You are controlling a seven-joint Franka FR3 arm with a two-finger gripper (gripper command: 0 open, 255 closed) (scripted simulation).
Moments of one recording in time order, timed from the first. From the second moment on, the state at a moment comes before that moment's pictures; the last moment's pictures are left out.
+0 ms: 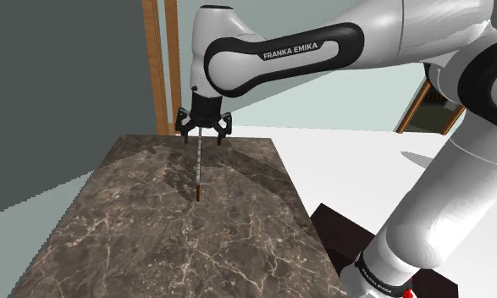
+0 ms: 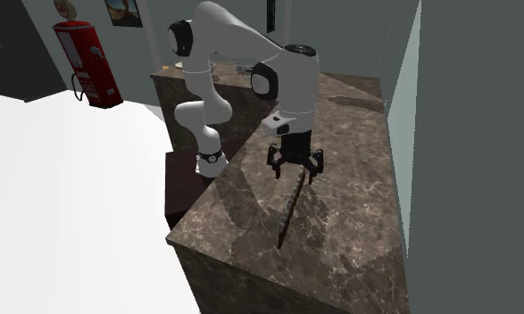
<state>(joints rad) -0.14 0.00 0.48 -1.92 -0.04 2.02 1.02</state>
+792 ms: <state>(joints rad) -0.13 0.07 0.48 -1.96 -0.08 2.13 1.09</state>
